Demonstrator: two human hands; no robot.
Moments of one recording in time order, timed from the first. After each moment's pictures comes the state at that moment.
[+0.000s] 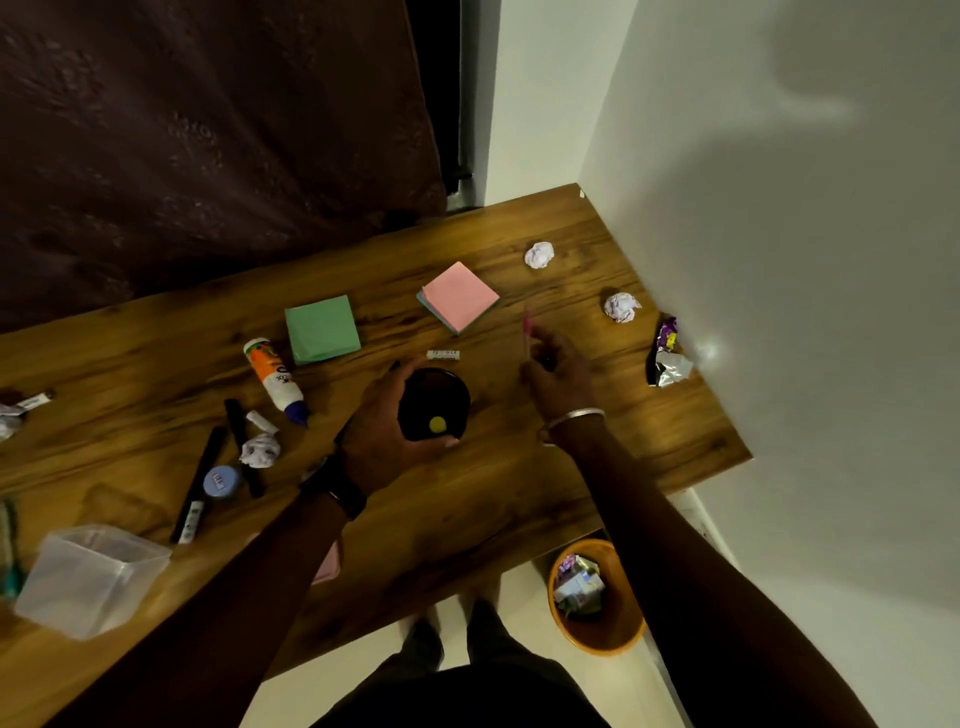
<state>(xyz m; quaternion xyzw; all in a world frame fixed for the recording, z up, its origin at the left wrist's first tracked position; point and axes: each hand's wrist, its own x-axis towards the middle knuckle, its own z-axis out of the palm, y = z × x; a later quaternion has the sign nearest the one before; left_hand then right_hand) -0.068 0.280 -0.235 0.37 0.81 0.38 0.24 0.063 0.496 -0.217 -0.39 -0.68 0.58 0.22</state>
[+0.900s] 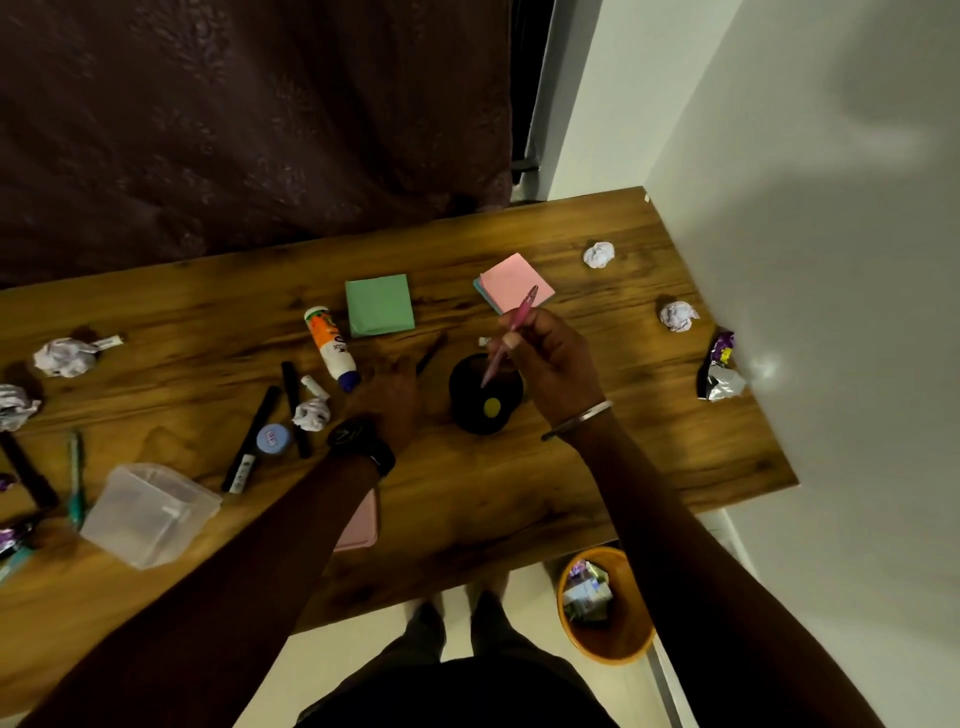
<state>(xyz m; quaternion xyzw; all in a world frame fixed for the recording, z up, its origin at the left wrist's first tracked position) -0.095 0.258 -0.230 0.32 0.94 0.01 0.09 0.026 0.439 -0.170 -0.17 -0.72 0.64 0.21</state>
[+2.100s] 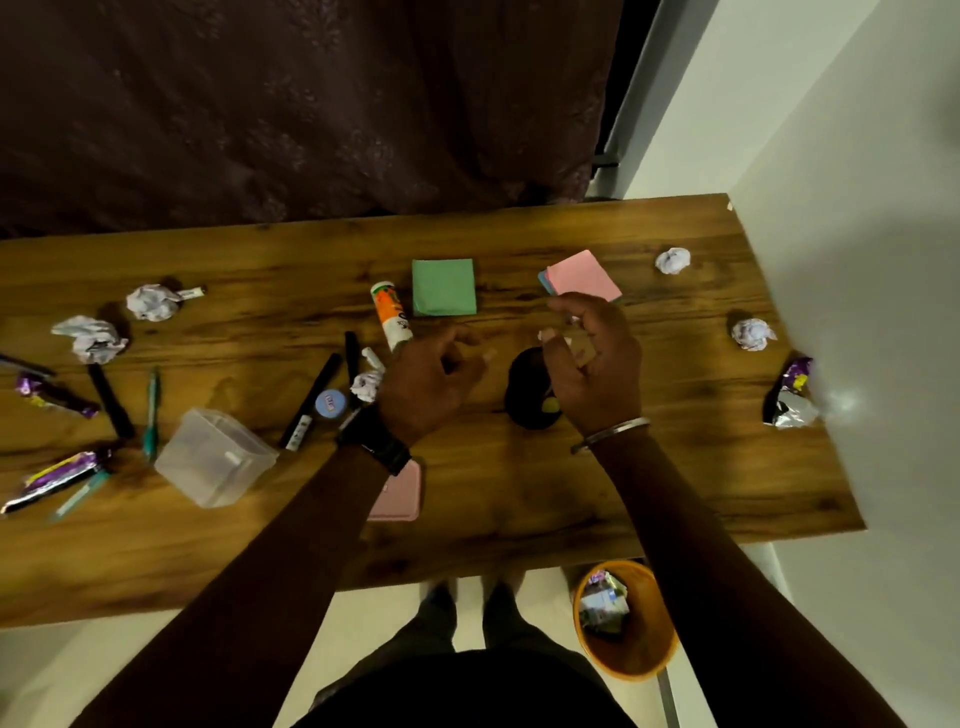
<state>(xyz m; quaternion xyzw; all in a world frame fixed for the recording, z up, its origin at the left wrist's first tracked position) -0.085 0.222 -0.161 0.25 0.85 0.44 0.12 0.008 0.407 -0.158 -0.15 -0.85 0.40 0.32</state>
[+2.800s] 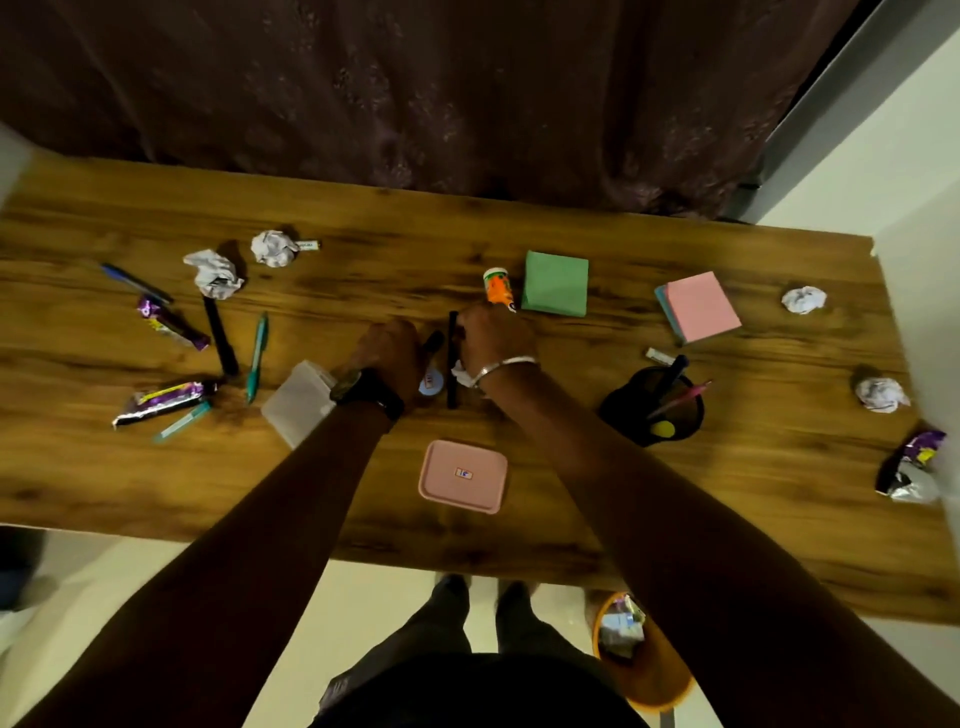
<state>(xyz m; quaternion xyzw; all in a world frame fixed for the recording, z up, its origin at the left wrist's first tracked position) -0.185 0.084 -0.248 0.10 0.98 0.13 0.14 -0.143 0.240 -0.203 -0.07 -0.98 0.18 -0.06</state>
